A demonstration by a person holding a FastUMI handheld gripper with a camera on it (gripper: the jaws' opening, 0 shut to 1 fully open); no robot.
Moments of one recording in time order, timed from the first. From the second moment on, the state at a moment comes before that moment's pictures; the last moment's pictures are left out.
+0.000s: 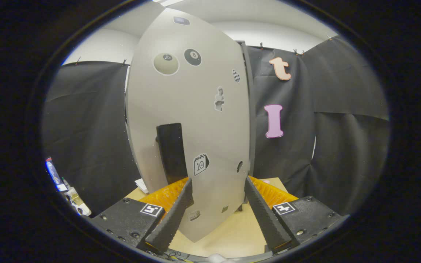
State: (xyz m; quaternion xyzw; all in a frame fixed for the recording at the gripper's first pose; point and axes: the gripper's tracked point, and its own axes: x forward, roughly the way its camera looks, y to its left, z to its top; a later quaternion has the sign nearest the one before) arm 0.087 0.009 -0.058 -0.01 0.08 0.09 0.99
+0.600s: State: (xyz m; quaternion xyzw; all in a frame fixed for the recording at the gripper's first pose) arm 0.089 0.052 -0.067 -0.01 0.09 0.10 0.99
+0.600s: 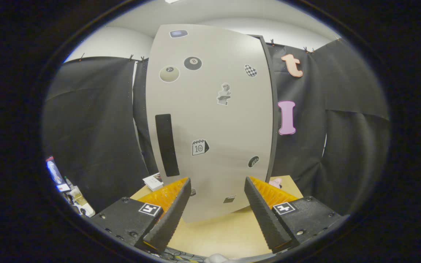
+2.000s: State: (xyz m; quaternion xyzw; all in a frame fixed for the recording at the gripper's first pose) arm -0.020 0.005 -0.021 0.00 0.02 -0.01 1.00
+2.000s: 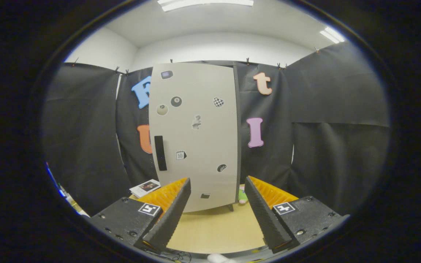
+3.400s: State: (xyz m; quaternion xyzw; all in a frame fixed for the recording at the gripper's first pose) arm -0.030 -0.007 -0.037 0.01 0.02 -0.01 1.00
